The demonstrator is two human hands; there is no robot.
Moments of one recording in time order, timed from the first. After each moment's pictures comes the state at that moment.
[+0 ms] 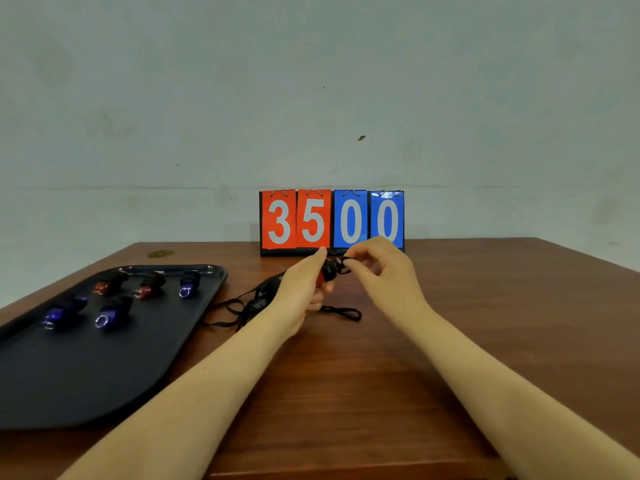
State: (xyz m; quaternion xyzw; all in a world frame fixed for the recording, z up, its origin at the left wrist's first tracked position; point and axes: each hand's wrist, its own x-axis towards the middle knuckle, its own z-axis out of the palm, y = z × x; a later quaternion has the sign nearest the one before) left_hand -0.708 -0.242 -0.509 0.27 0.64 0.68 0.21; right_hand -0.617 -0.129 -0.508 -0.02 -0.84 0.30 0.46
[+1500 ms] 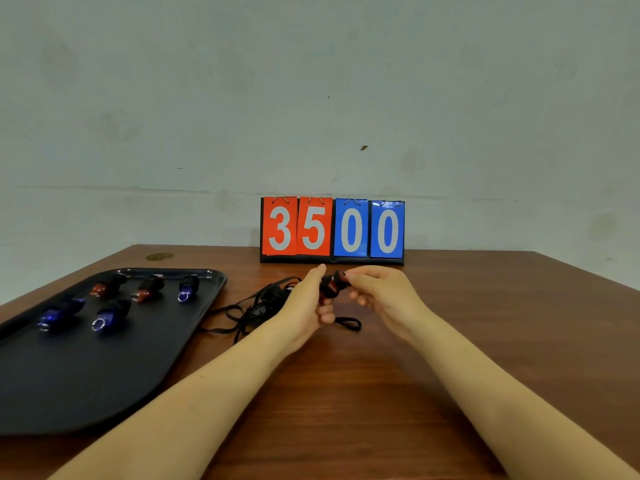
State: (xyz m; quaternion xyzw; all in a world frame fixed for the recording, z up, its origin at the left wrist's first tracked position) left_hand -0.708 -0.235 -0.520 0.21 0.56 0.74 0.30; right_hand -0.618 -0.128 -0.504 -0.11 -0.74 0.61 0.27
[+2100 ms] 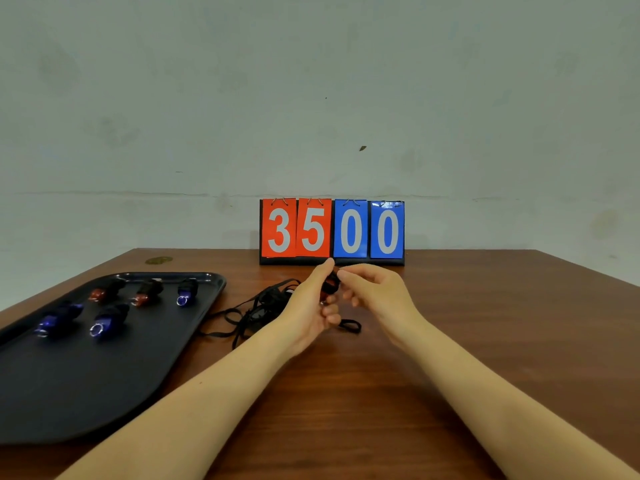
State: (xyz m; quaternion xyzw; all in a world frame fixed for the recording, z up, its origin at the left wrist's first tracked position) left_hand -0.702 -0.238 -0.519 0.24 0.51 0.75 0.33; right_hand -0.623 -0.132 -0.511 -0.08 -0.75 0.57 0.33
